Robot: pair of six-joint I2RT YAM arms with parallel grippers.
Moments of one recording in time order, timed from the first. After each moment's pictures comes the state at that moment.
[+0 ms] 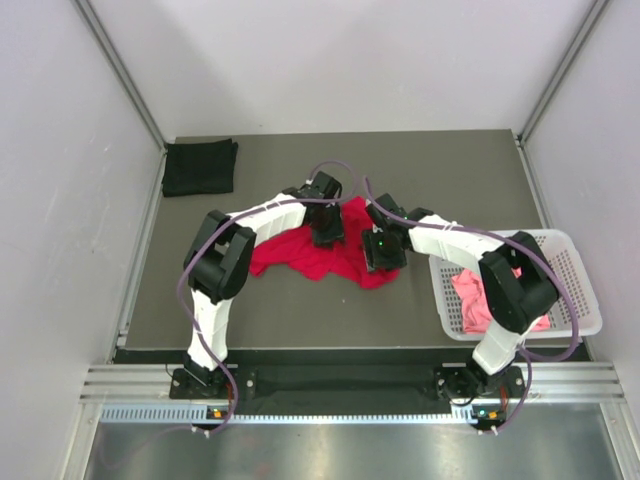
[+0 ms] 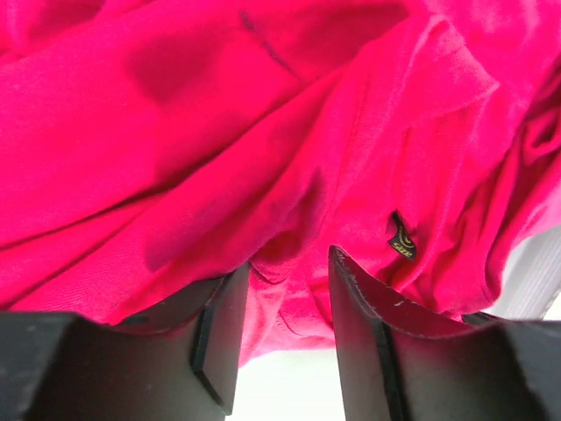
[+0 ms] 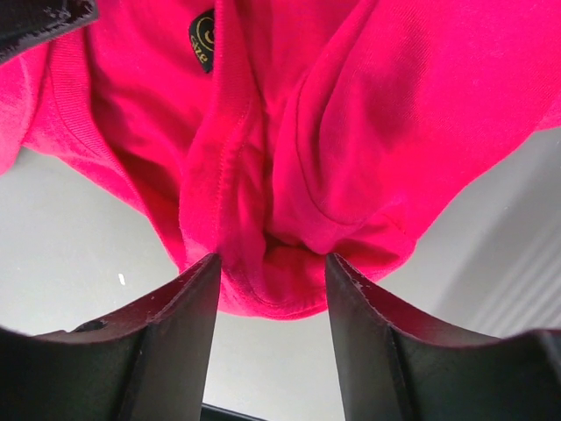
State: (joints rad) left arm -0.59 2.06 1.50 -0.53 0.12 -0.70; right arm 0.63 1.71 1.12 -0.61 0.00 0.43
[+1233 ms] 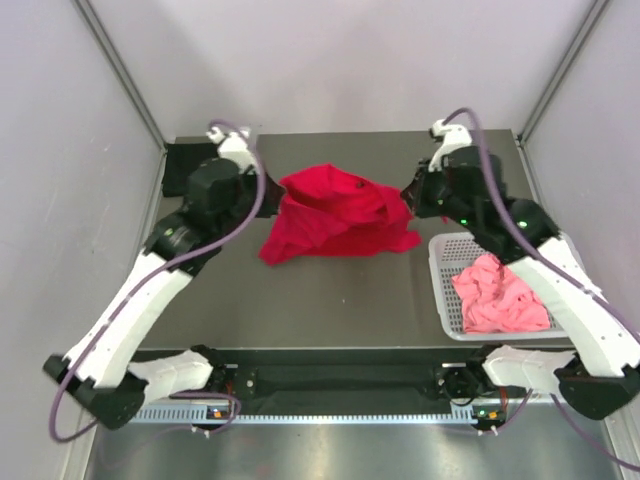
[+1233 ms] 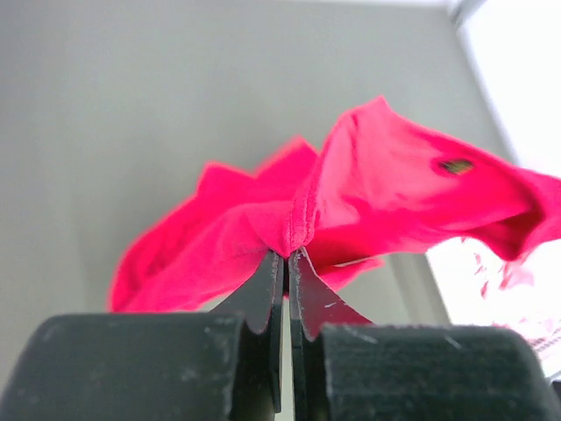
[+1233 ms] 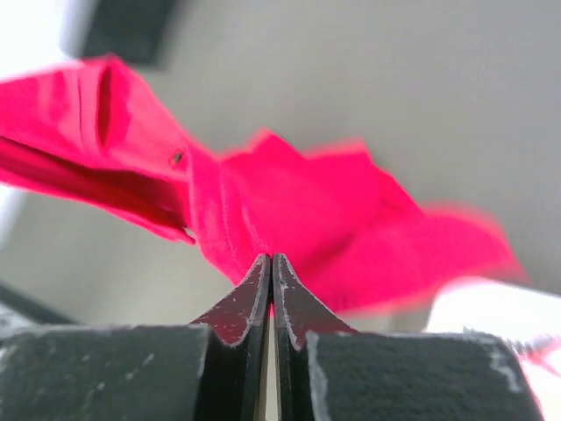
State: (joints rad) left arm -0.58 1.15 1.38 -0.59 -0.13 -0.44; right arm 0.63 1.17 1.44 -0.75 0.16 0.36
